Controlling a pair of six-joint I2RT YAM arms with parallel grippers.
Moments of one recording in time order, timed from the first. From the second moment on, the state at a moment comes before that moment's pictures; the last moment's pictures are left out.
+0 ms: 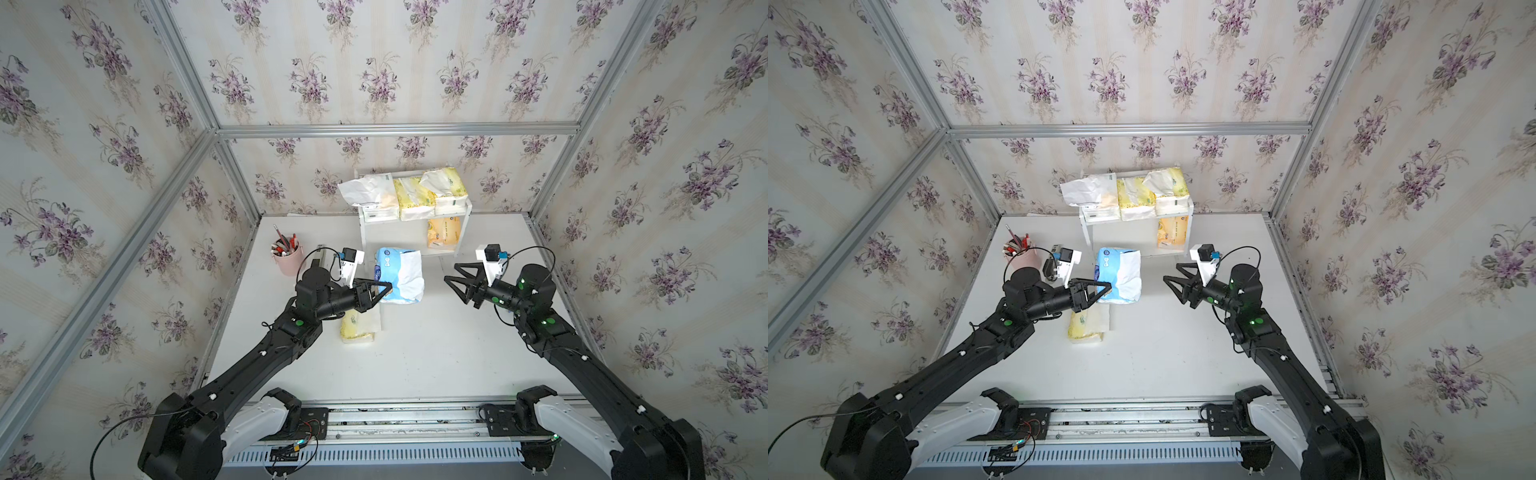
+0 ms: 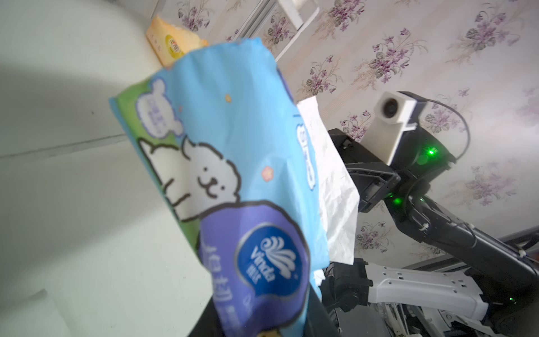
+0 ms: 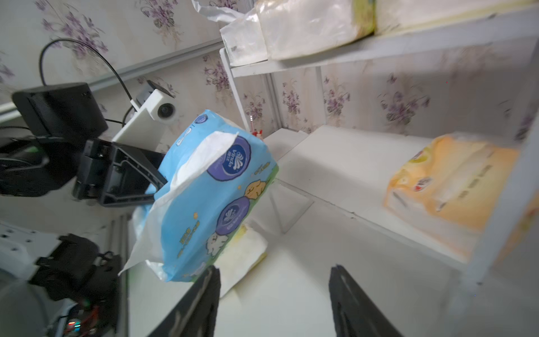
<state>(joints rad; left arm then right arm) -0.47 1.06 0.64 0.26 0.63 -0.64 0.29 1.00 0.62 0.22 -0.77 0.23</state>
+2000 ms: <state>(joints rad) -0.51 0.67 0.63 -0.17 -0.22 -0.28 0.47 1.52 0.63 0.08 -0.82 0.51</state>
